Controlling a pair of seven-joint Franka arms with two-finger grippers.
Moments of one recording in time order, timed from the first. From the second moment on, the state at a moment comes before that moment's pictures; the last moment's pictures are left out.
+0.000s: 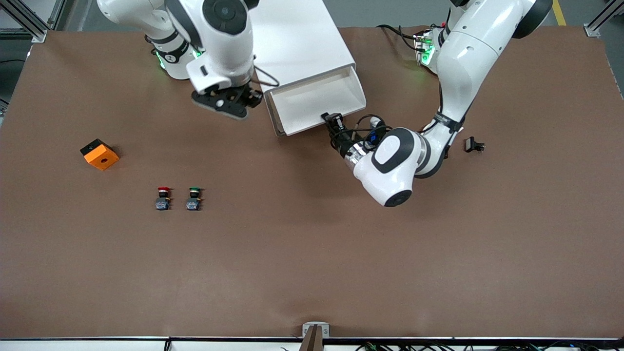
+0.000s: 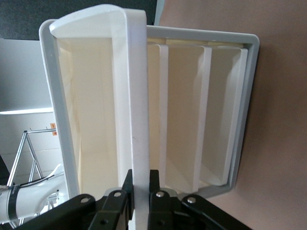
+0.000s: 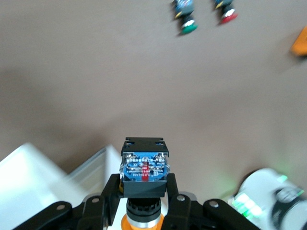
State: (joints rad) left arm -0.32 0.74 -0.26 -1.44 -0.83 1.46 -2.41; right arm 0.75 0.07 -0.02 -1.74 0.01 1.61 1.09
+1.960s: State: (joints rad) left arm -0.09 0.76 -0.22 -1.27 -0.41 1.50 -1.87; right arm 0.93 0.45 -0.03 -1.47 0.18 1.86 1.74
